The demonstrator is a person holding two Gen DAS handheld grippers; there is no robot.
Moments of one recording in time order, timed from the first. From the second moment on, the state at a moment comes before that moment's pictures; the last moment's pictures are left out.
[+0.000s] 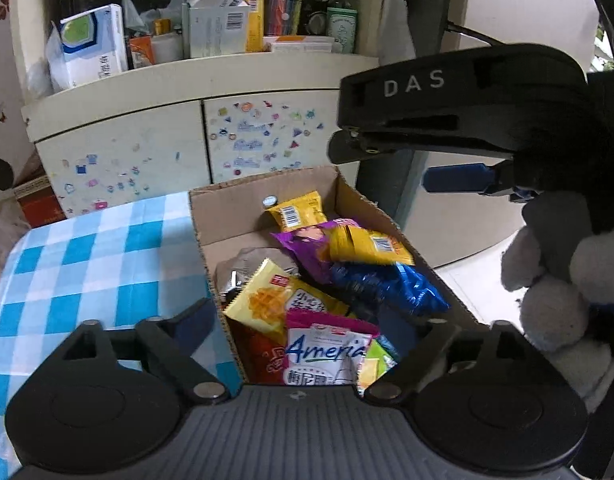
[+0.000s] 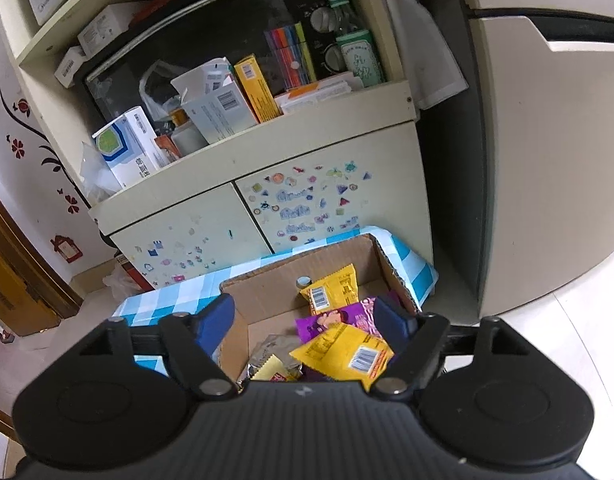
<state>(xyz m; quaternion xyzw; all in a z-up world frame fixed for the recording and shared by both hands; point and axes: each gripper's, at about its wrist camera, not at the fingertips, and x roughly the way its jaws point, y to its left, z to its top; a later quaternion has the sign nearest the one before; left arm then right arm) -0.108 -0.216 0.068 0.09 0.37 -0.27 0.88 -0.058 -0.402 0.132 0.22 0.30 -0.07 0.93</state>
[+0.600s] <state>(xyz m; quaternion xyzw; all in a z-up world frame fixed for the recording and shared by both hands) -0.117 -0.181 0.079 0.07 0.39 -0.22 0.89 -0.065 -0.401 0.129 0.20 0.32 -0.13 0.92</state>
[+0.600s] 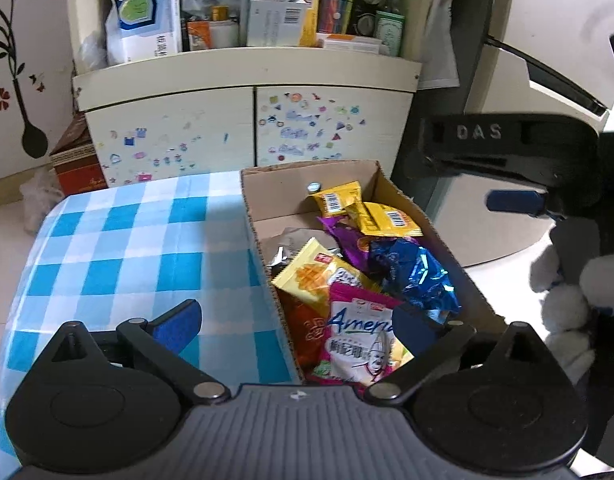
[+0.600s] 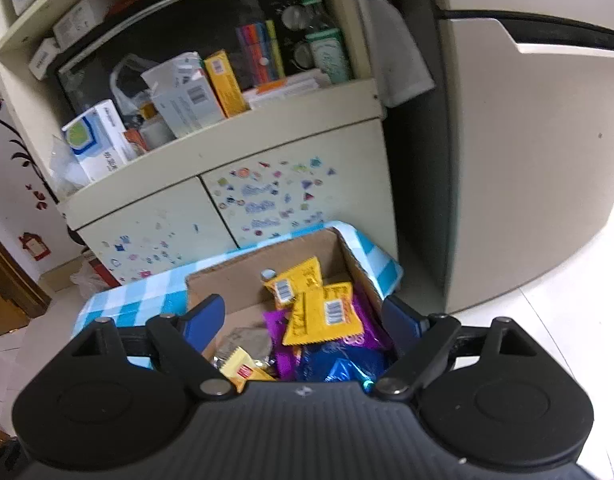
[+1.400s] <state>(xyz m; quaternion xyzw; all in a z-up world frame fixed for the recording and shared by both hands) -0.111 -0.165 0.085 0.09 0.42 -0.15 0.89 -0.112 -0.370 0.119 0.16 0.39 -0.17 0.89</state>
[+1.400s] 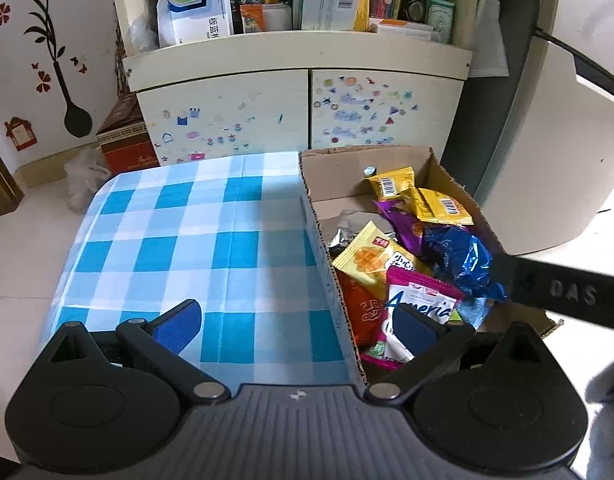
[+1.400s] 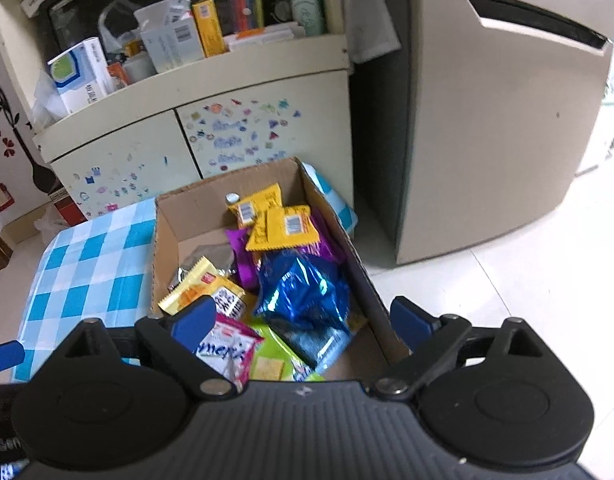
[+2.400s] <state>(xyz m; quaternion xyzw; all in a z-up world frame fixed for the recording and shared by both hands) -0.094 -0.187 0.080 0.14 0.42 -0.12 0.89 -0.109 -0.367 0.116 0.13 0.41 -0.19 0.88</state>
